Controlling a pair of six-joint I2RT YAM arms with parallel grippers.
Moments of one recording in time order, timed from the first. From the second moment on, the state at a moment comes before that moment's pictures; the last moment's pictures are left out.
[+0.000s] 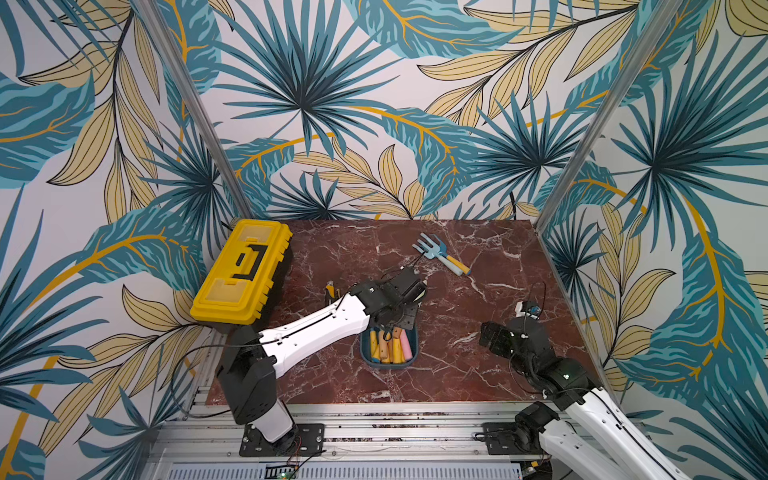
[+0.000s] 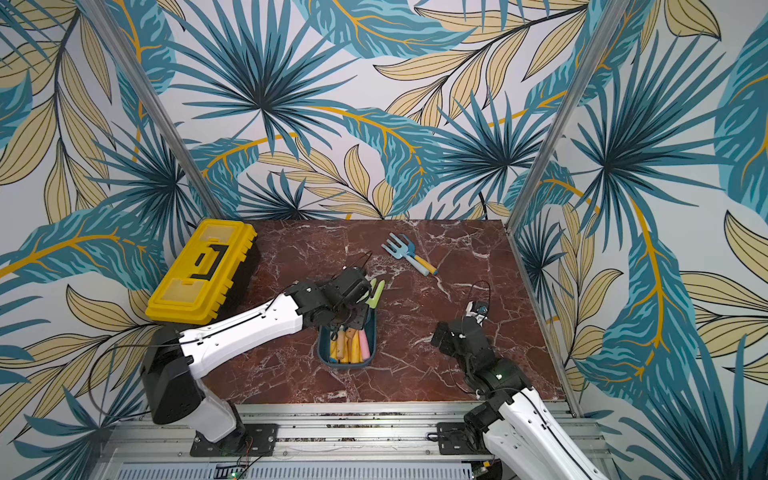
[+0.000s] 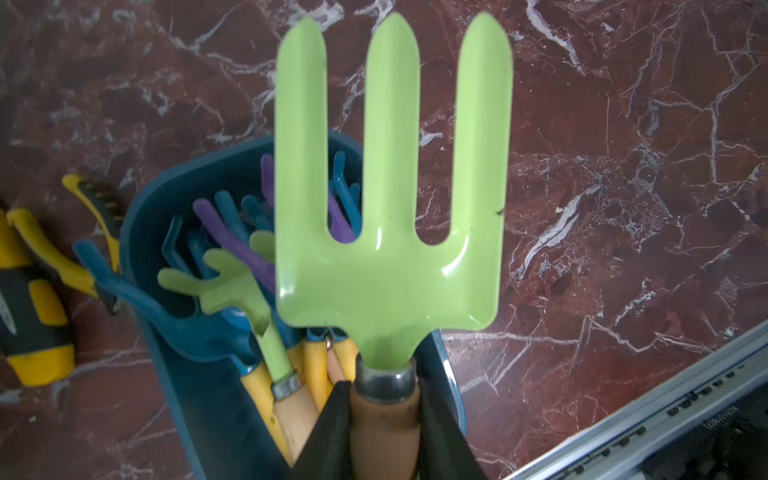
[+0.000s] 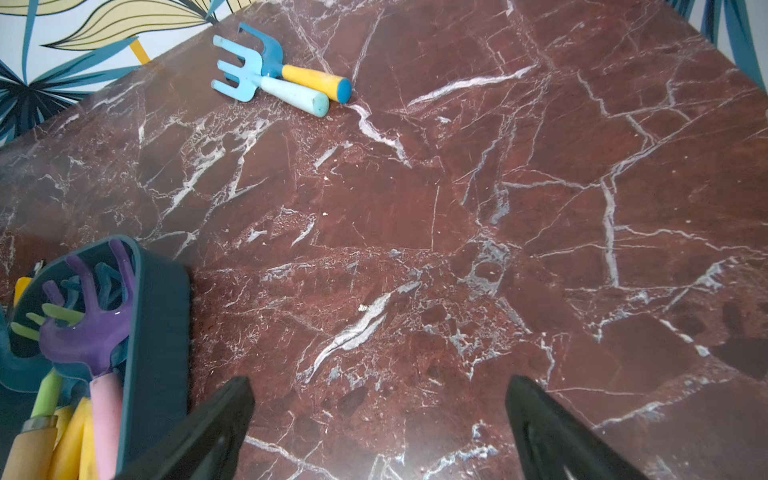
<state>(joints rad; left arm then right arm) -0.90 1.57 1.32 -0.79 -0.14 -0.60 0.44 0.64 0.55 -0.69 0.37 0.69</state>
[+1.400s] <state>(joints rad) -0.84 1.48 1.00 -0.65 -0.16 -0.79 0.44 0.80 0.57 -0.59 0.23 0.77</state>
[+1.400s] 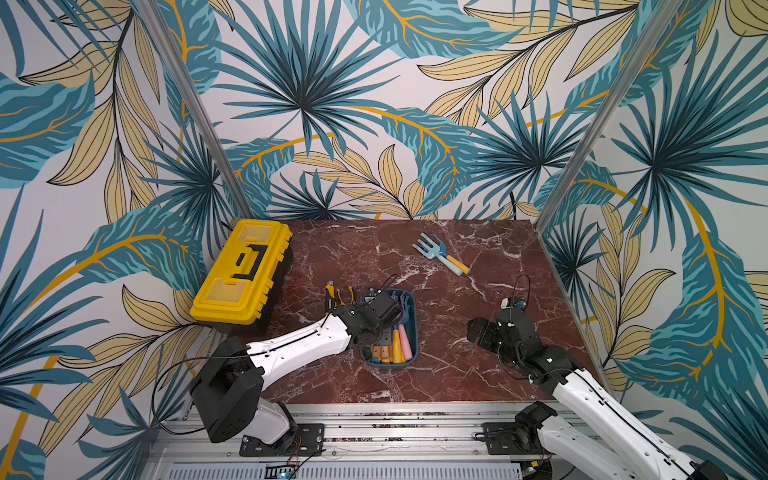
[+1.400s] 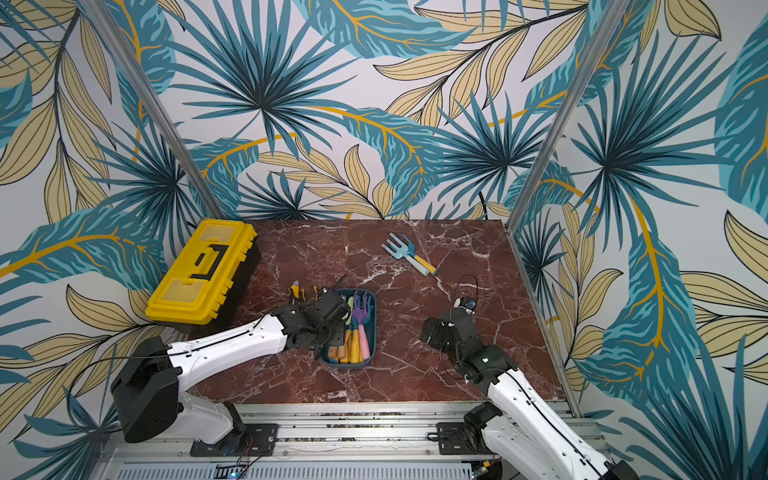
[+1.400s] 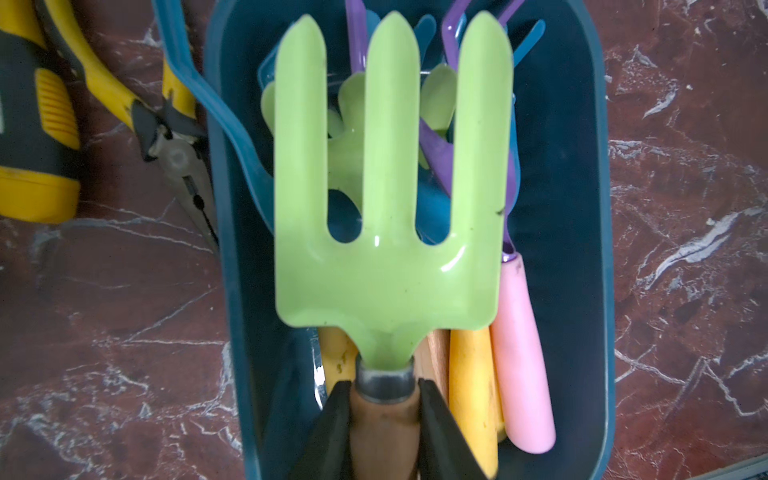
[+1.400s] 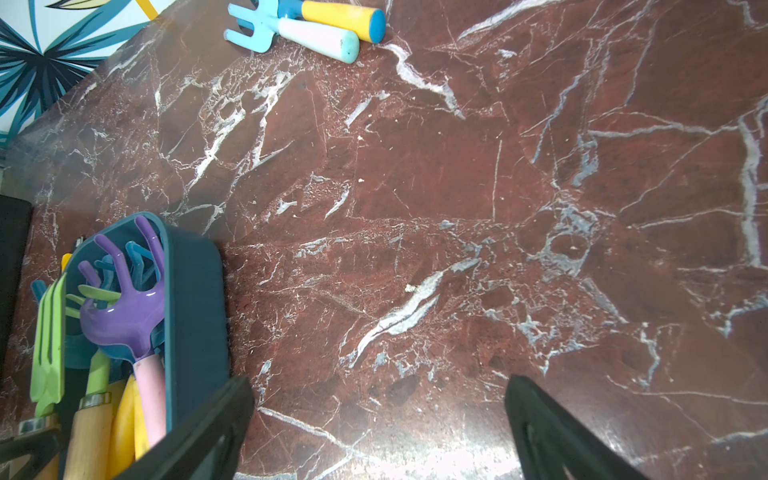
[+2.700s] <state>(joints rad) -0.69 1.41 1.08 -0.37 -0.26 -0.41 0.37 1.46 1.24 -0.57 0.24 0.47</state>
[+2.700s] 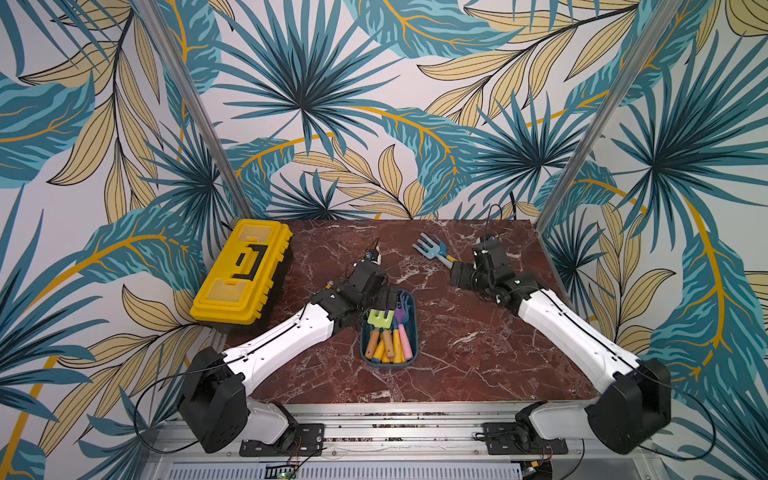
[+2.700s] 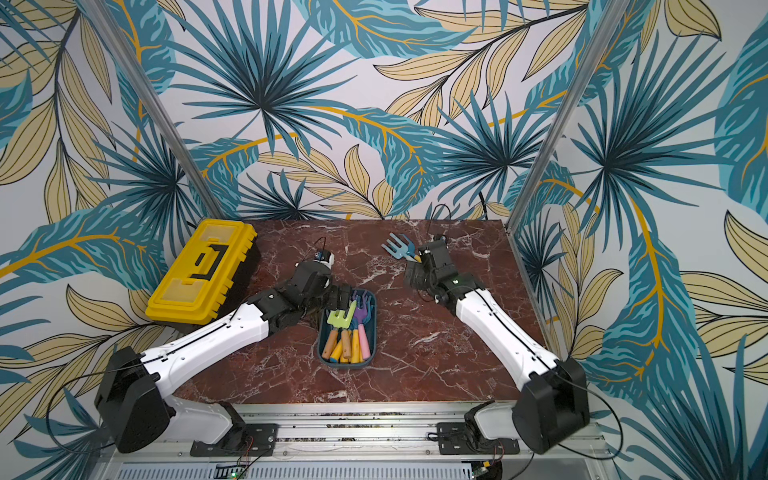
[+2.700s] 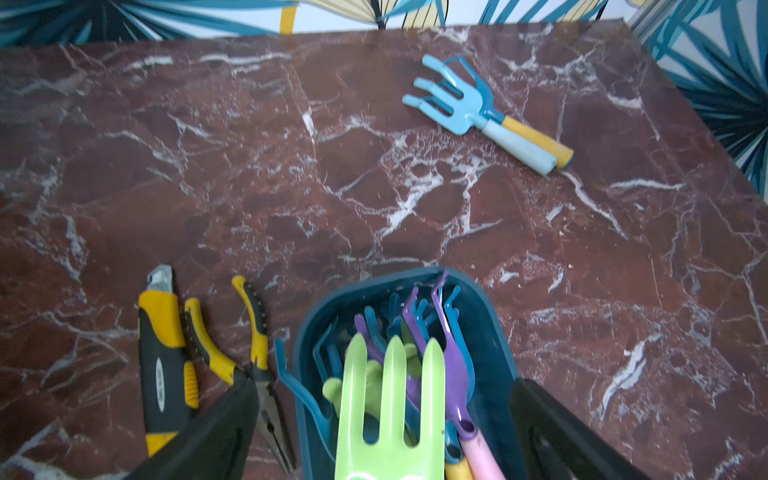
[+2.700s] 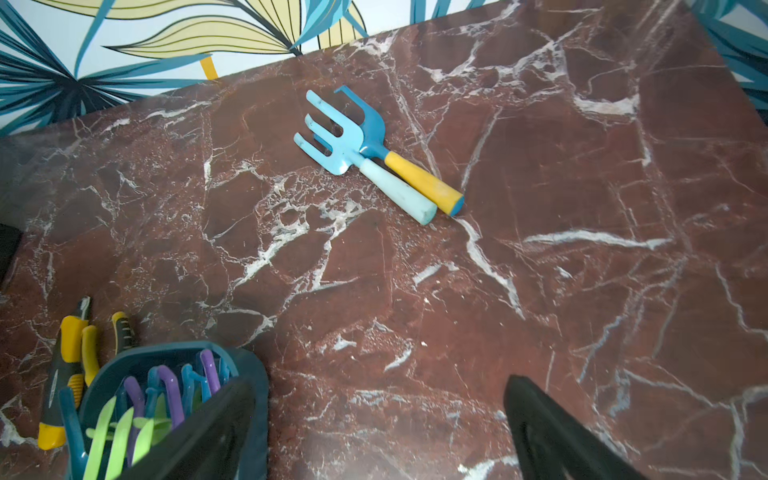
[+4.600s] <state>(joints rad) -0.49 1.35 0.83 -0.07 -0.20 -0.51 0.36 2.49 2.19 -0.93 0.21 0.21</state>
